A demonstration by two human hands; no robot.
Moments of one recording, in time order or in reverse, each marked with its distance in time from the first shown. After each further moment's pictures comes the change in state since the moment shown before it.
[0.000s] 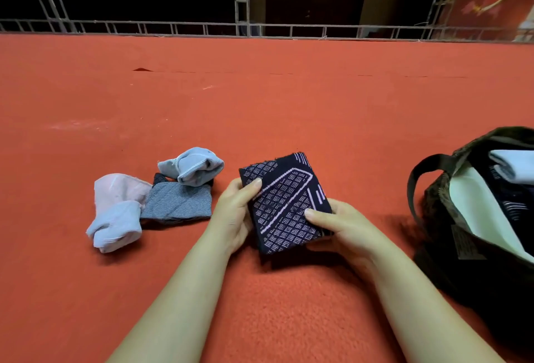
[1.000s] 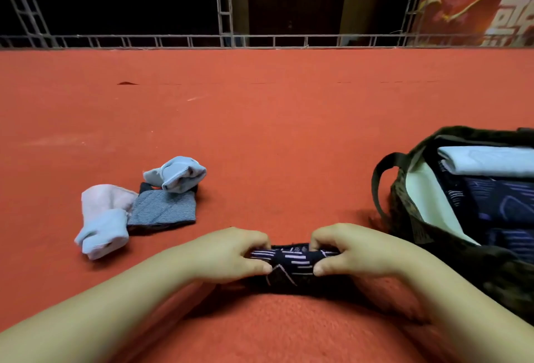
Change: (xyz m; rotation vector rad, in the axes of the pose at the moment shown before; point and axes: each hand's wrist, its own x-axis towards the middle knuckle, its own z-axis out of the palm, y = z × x) left_hand -0.052 0.020 0.003 1.653 -0.777 0.100; right_hand -0.064 -0.026 -0.031 -1.121 -0.253 -0.118
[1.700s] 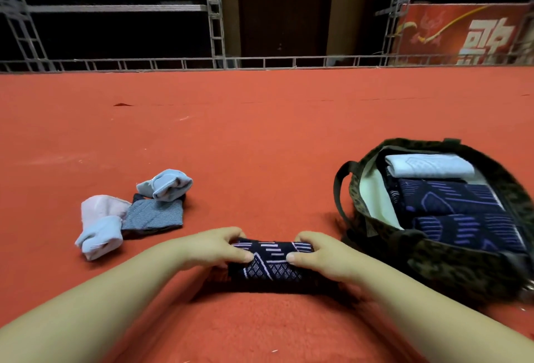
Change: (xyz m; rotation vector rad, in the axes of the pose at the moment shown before) left_hand 0.003 0.018 0.008 -0.561 -0.037 -0.229; right_hand -0.029 0.012 0.032 0.383 0.221 0.174
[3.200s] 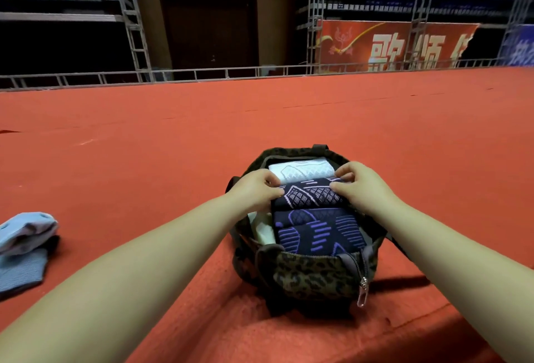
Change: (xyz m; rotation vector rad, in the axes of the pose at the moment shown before) left_hand 0.161 0.242 0.115 0.037 0.326 0.237; right_hand -0.106 0.082 -0.227 -0.074 0.796 0.224
